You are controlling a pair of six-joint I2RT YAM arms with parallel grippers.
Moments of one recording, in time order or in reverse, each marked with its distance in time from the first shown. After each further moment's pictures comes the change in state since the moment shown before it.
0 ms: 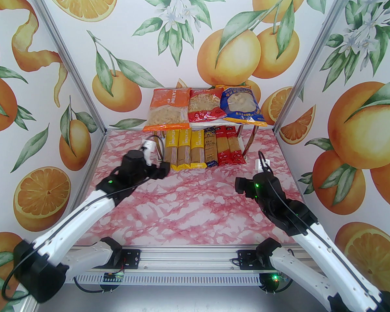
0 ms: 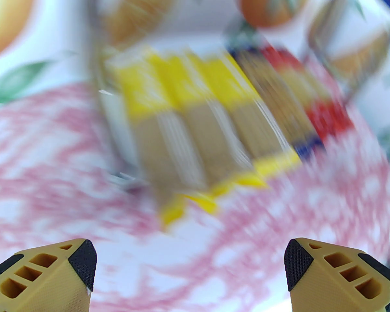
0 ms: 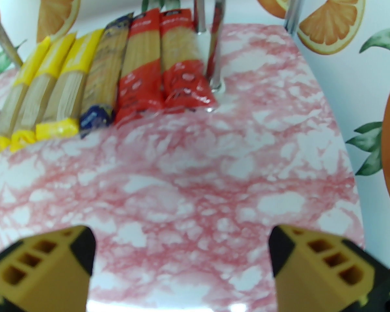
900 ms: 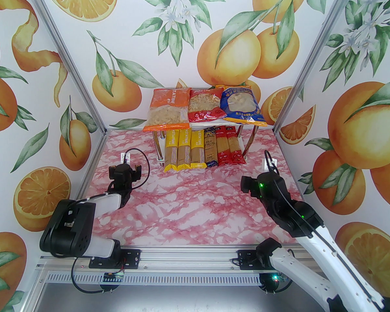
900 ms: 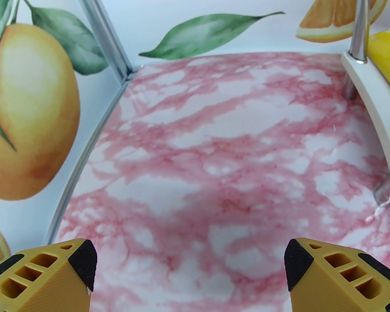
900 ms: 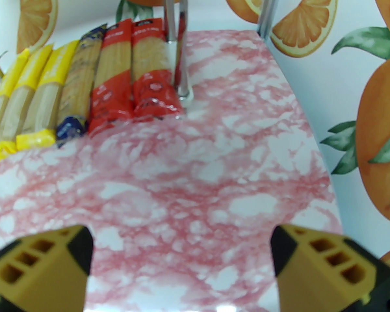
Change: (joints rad) left arm 0.285 0.461 -0.448 0.945 -0.296 0.307; right arm -0.027 -0.013 0.029 -0.076 0.080 -0.019
